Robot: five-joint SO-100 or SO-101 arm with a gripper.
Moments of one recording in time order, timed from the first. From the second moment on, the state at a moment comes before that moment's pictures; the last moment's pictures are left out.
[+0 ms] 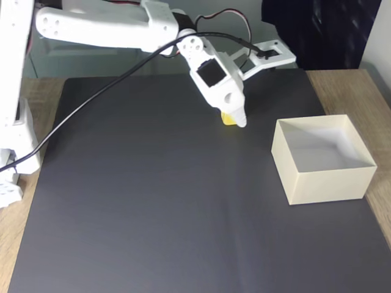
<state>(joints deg) 8.9 64.6 88.0 26.8 166.9</state>
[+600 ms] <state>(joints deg) 6.0 60.4 84.9 27.8 166.7</state>
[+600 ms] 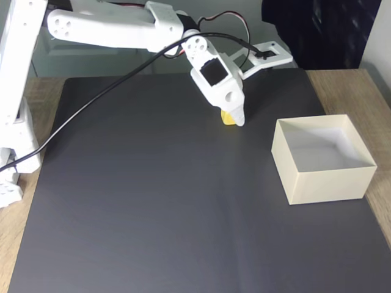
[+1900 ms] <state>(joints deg) 3.9 60.4 84.2 28.9 168.9</state>
